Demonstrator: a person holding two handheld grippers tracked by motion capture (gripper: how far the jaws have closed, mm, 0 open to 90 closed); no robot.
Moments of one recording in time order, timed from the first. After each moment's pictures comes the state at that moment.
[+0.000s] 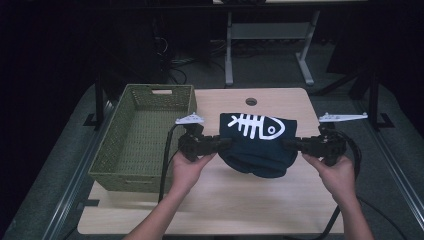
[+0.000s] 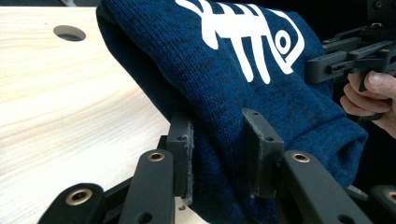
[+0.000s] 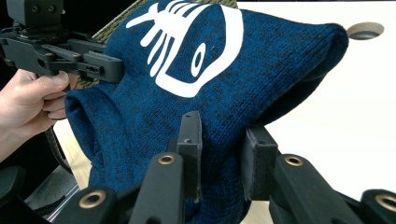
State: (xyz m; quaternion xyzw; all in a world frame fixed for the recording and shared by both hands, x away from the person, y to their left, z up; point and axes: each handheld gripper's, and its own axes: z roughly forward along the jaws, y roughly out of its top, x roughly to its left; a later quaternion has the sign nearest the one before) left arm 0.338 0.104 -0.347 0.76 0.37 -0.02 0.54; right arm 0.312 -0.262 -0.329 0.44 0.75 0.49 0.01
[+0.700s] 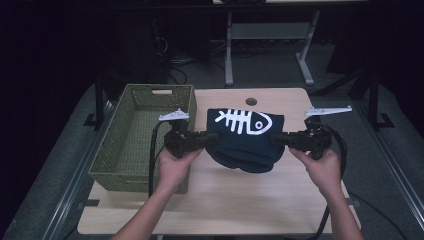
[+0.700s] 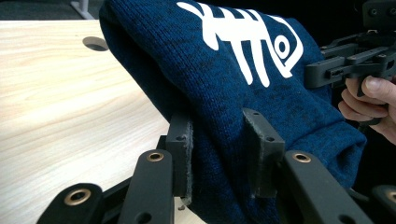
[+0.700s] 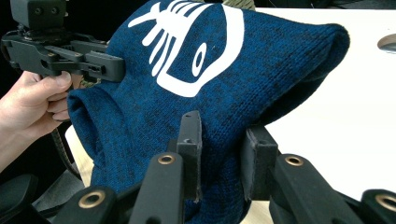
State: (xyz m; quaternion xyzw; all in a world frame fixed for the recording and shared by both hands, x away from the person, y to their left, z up) left arm 0.340 0.137 -0.336 0.75 0.38 0.00 0.54; right arm 0.325 -0.232 -0.322 0.43 0.75 0.50 0.00
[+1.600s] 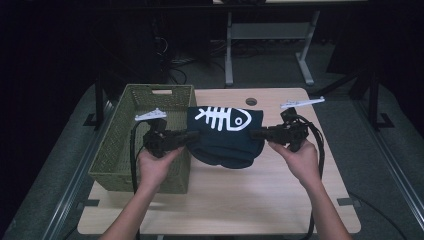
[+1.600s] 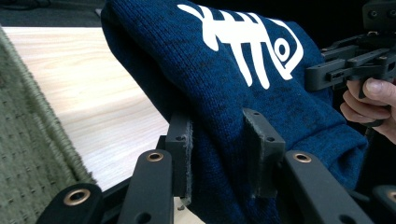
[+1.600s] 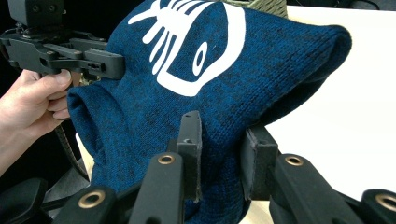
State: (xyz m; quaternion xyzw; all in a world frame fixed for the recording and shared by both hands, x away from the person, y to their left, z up) left arm 0.336 0.184 -0.330 0.73 0.41 0.02 0.55; right arm 0.346 -0.184 -0.316 0.40 0.77 0.50 -0.02
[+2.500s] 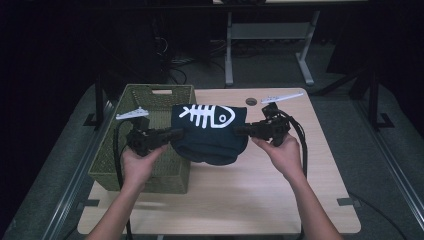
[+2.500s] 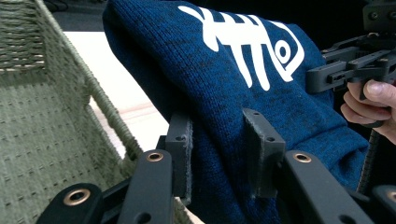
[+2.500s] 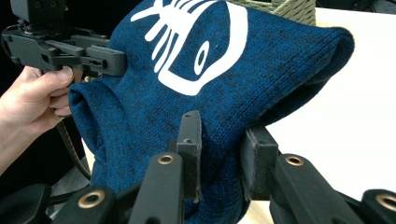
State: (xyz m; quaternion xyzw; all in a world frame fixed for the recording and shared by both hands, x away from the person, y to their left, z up) left arm 0.338 0.222 -0.327 0.72 0.42 0.03 0.55; right arm 0.362 -0.145 -0.312 0.39 0.78 0.50 -0.03
